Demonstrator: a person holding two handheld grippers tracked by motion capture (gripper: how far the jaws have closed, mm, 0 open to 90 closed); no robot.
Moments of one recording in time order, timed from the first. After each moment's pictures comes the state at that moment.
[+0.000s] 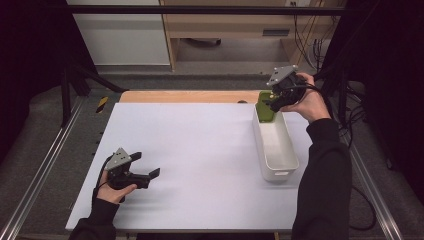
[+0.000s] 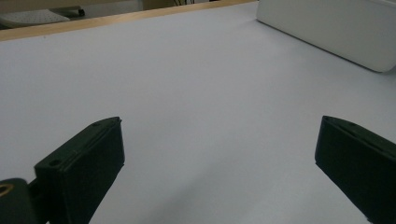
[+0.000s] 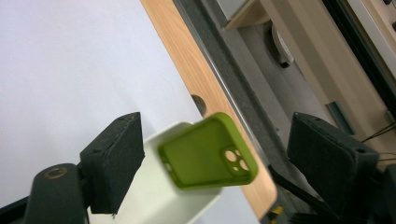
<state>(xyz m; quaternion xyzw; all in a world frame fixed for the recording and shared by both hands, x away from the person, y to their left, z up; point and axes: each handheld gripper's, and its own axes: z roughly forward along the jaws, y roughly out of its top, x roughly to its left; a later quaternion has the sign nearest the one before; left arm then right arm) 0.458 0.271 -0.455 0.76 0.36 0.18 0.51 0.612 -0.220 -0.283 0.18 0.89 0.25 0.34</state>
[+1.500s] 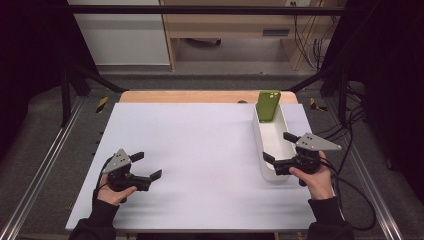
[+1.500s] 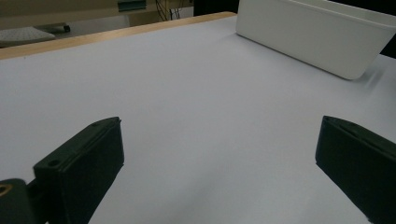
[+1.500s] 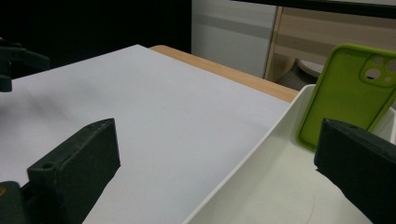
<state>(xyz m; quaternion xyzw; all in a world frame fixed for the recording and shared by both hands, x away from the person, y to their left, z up) 0.451 0.266 -0.449 0.76 0.33 0.18 0.53 0.458 -0.249 -0.387 0.33 0.73 0.54 0.24</state>
